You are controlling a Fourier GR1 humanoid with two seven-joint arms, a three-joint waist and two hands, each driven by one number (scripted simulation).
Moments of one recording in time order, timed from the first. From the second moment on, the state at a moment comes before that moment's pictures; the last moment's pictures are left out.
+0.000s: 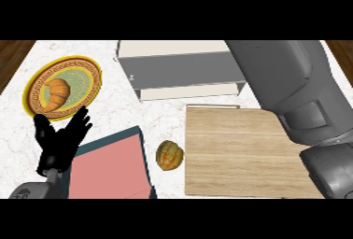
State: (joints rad) left arm -0.07 0.29 -0.05 -1.38 0.26 0.09 0.28; right arm -1.55 -0.13 -0.02 -0.60 0.70 -0.09 0.48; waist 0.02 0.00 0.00
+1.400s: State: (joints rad) left arm -0.05 0.28 -0.02 -1.38 0.24 0.08 0.28; right arm -1.48 -0.30 -0.37 -0.76 0.49 -0.49 0.53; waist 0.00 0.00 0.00
